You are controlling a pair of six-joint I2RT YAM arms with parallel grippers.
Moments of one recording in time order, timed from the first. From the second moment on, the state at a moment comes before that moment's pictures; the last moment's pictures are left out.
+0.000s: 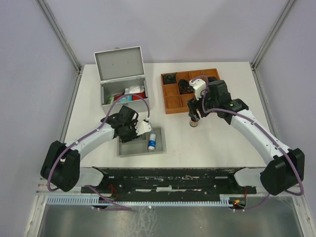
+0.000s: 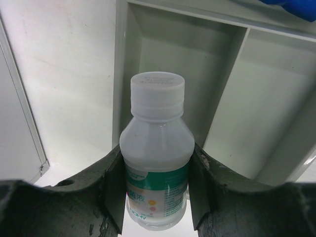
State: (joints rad) left arm -0.50 1.33 0.77 -0.61 0.05 0.84; right arm 0.41 1.29 1.12 -0.56 -0.27 -0.21
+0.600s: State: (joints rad) left arm -0.50 1.37 0.77 -0.58 0.08 0.86; right arm 0.41 1.38 1.12 -0.57 -0.08 -0.28
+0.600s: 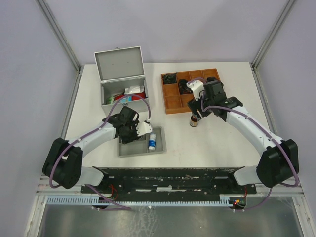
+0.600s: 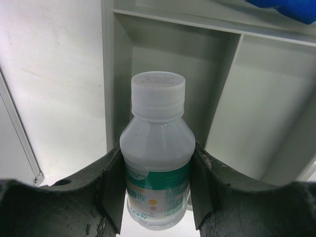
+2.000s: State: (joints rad) left arm -0.50 1.03 0.84 -0.48 0.35 0.67; right arm 0.41 1.59 1.19 -0.64 -0.20 -0.28
